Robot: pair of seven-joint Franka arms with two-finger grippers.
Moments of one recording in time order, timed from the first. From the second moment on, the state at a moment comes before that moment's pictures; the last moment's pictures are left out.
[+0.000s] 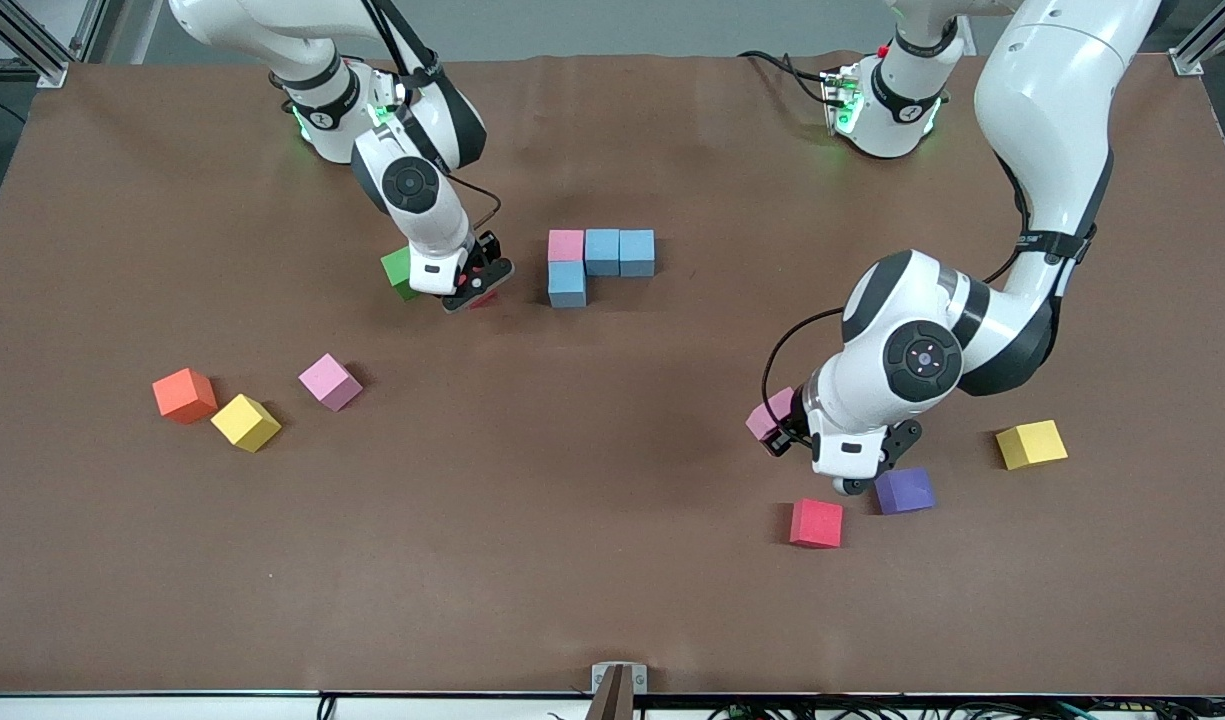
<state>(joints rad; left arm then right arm) -0.04 0.64 -0.47 -1.45 0.16 2.00 -1.18 0.62 0.19 0.02 -2.48 0.09 2.56 -0.07</state>
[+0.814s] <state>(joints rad) -0.04 0.64 -0.47 -1.45 0.16 2.00 -1.18 0.51 0.29 0.01 -1.98 0.09 2.21 0.17</state>
